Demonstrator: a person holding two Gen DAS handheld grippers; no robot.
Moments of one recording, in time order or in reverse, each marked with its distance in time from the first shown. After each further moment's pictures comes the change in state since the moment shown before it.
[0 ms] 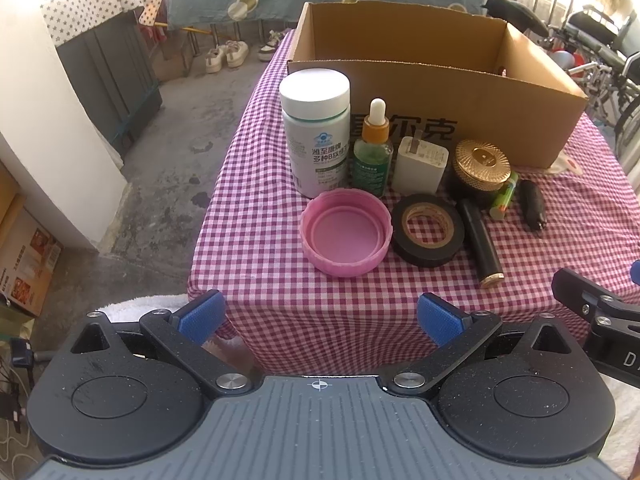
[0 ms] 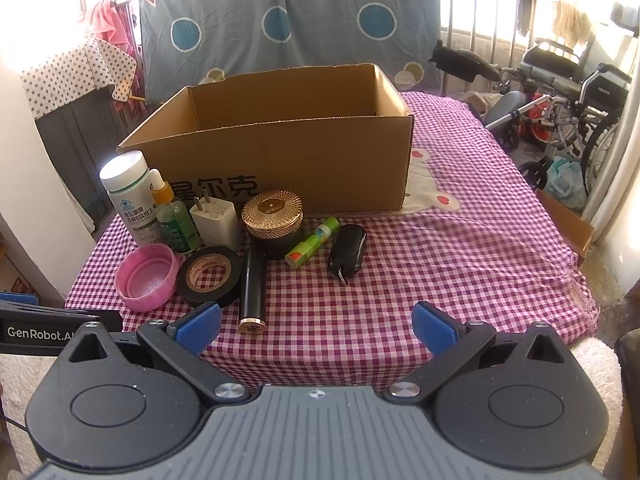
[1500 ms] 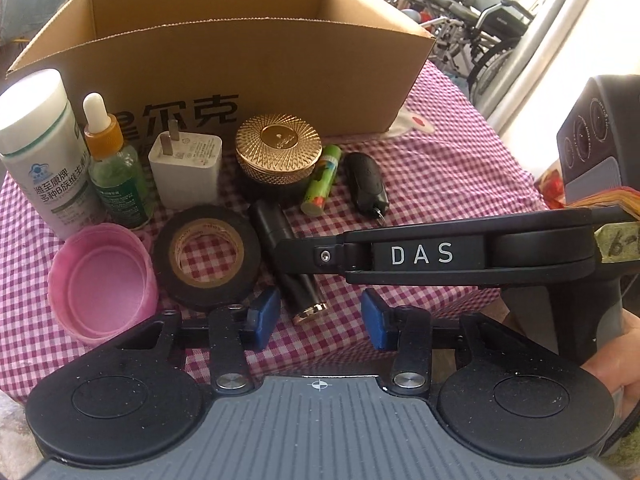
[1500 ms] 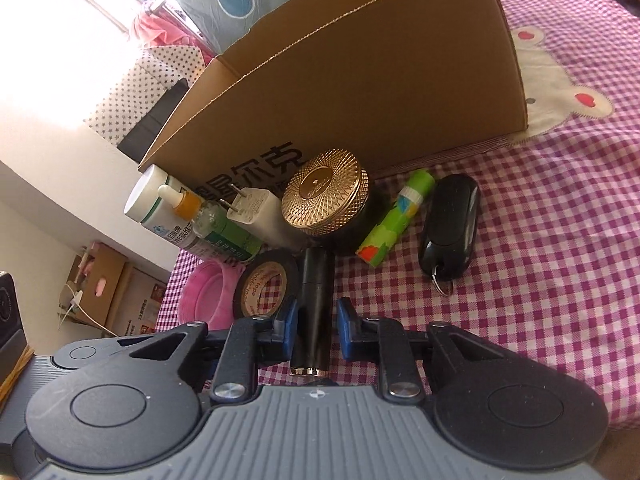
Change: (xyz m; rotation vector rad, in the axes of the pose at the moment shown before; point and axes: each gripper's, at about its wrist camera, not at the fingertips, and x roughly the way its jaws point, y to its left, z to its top) left arm 0.053 -0.078 0.022 0.207 0.068 -0.461; right arm 0.121 -0.046 0.028 0.249 0.262 0.544
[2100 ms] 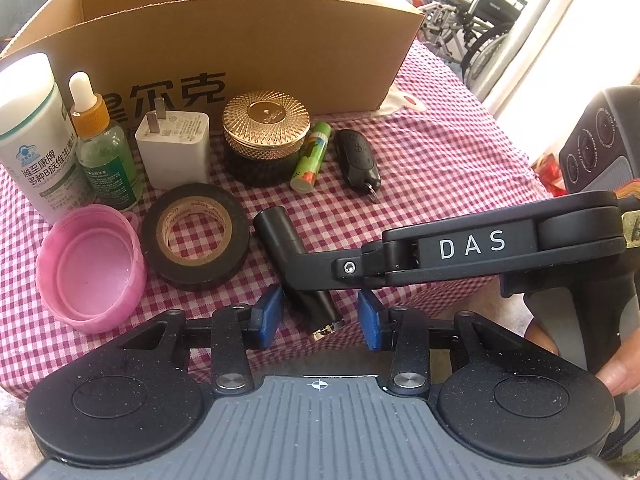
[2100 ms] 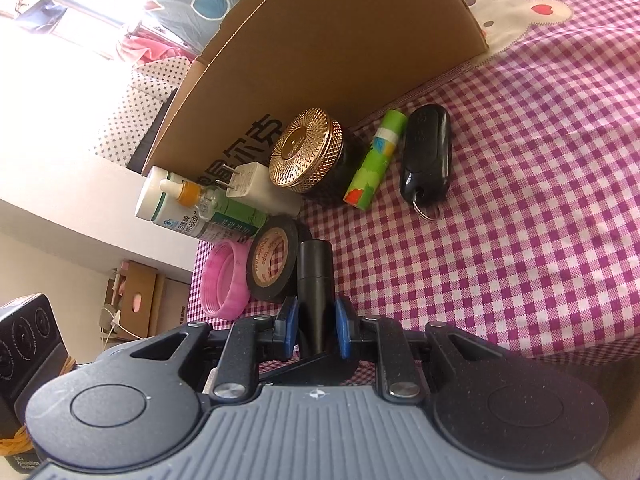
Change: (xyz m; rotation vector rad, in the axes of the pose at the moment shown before) left arm 0.002 0.001 -0.011 0.030 0.033 -0.008; right arm -0.008 -0.031 -0.010 0.186 0.058 0.073
